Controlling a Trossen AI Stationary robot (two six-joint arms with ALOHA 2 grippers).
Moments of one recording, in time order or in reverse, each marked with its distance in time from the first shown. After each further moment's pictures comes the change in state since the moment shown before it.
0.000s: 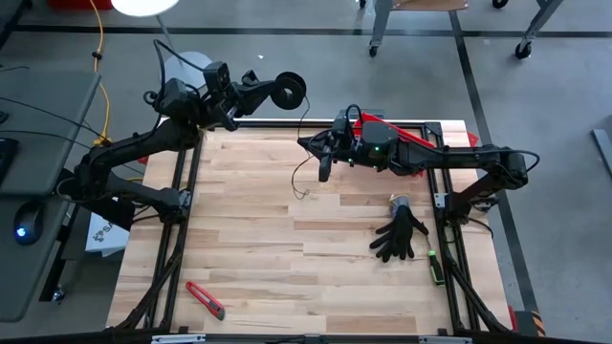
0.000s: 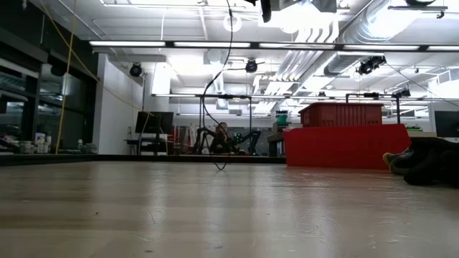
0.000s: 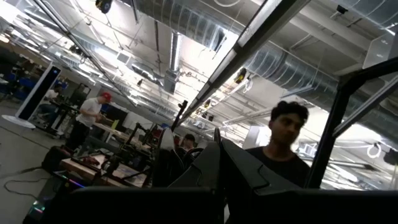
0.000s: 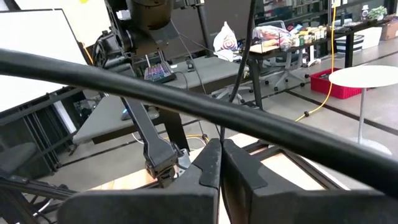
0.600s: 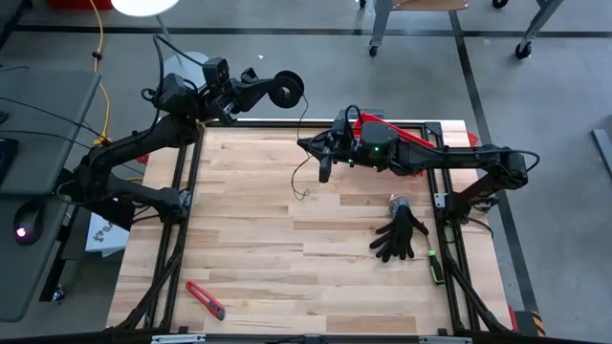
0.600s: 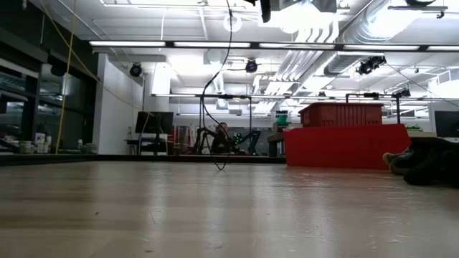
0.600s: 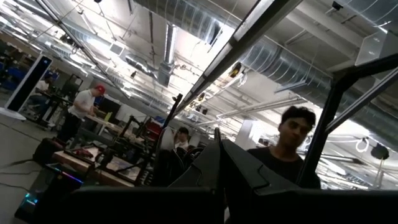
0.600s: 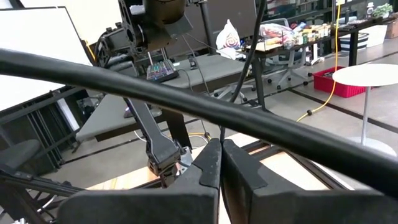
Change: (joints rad) left arm 0.062 -0.001 0.000 -0.002 0.097 -0.053; right arm 0.000 0.000 0.000 -0.005 -0.013 0.000
